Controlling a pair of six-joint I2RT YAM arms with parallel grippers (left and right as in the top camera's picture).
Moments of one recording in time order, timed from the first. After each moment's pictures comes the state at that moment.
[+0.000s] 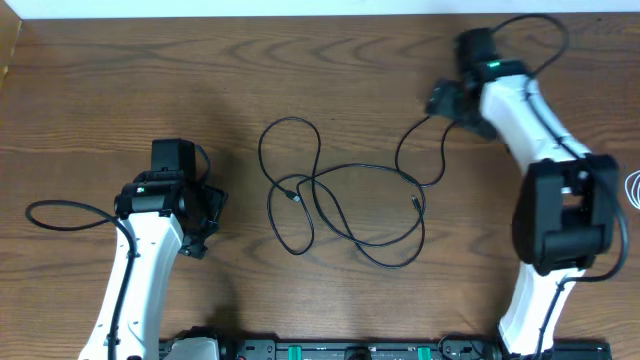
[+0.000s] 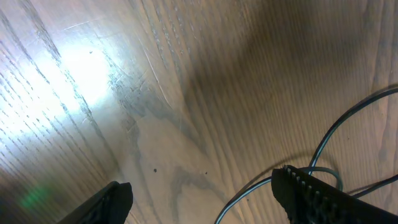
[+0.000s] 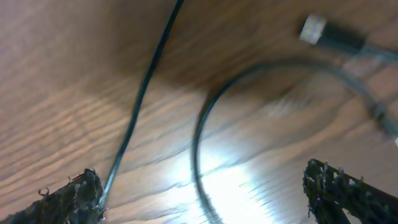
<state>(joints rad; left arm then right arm) 0.06 1.28 0.90 -1.01 -0.03 -1.16 0.17 2.09 1.63 -0.83 0.16 0.63</state>
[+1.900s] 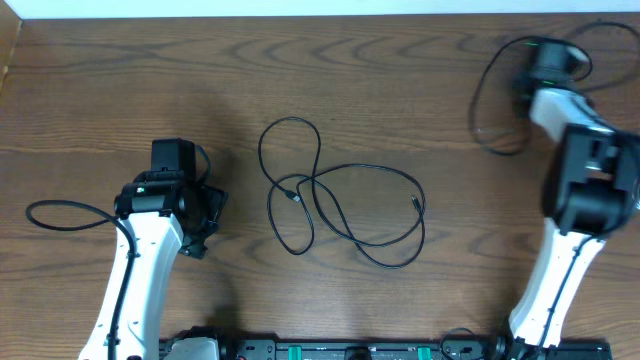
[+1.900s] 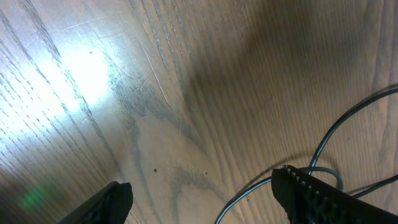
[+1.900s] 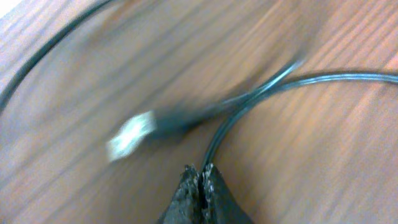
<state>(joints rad) 0.06 1.28 0.90 -1.01 -0.03 -1.16 -0.22 2.37 1.64 -0.08 0.30 0.53</state>
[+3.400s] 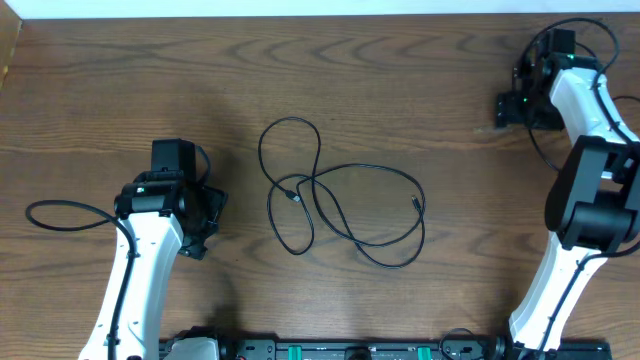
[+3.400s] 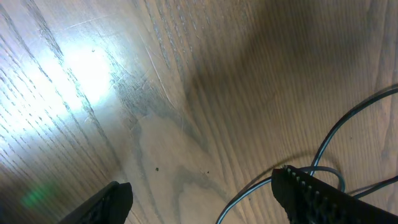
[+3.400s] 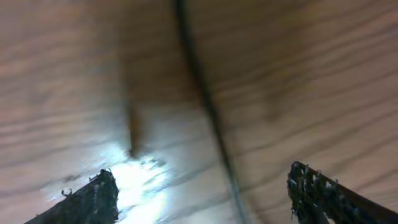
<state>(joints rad) 0.06 1.28 0.90 -1.02 -0.03 -1.16 -0.17 2.24 1.77 -0.88 0.08 -0.06</state>
